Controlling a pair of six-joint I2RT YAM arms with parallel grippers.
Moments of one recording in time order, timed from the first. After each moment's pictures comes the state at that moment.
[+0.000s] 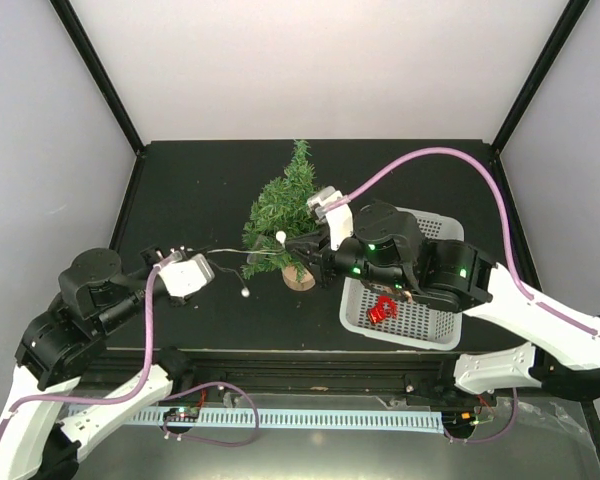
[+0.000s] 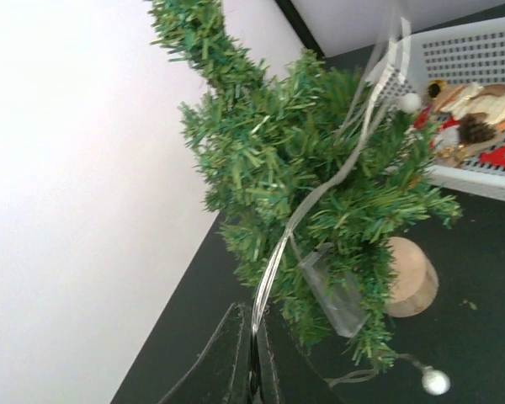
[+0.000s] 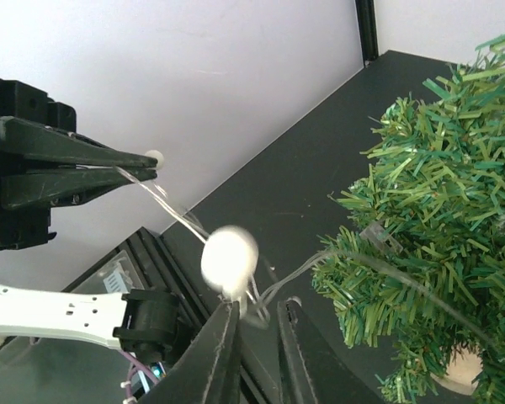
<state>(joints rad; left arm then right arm) -0.63 0.59 1.23 -0.93 0.10 0.68 1.21 1.21 1.56 -0.73 0.10 0.44</state>
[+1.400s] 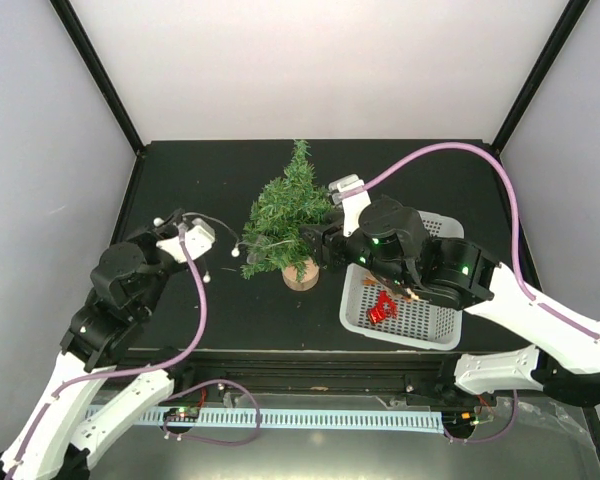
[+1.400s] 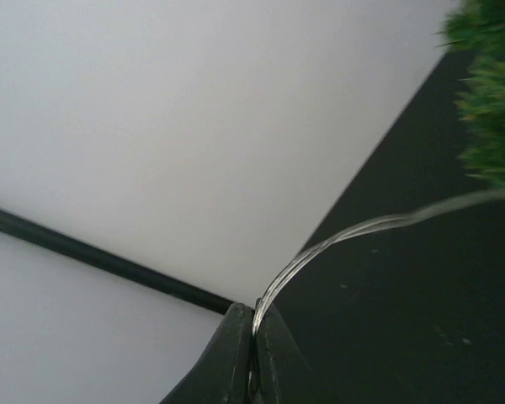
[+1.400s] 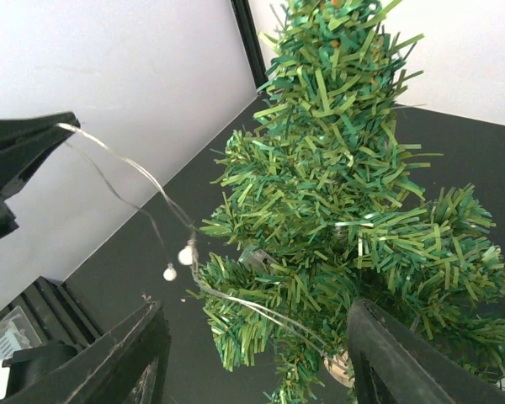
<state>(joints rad) -0.54 0.54 0.96 -0.58 -0.38 0.87 1.15 1.20 1.52 -0.74 0.30 0.43</state>
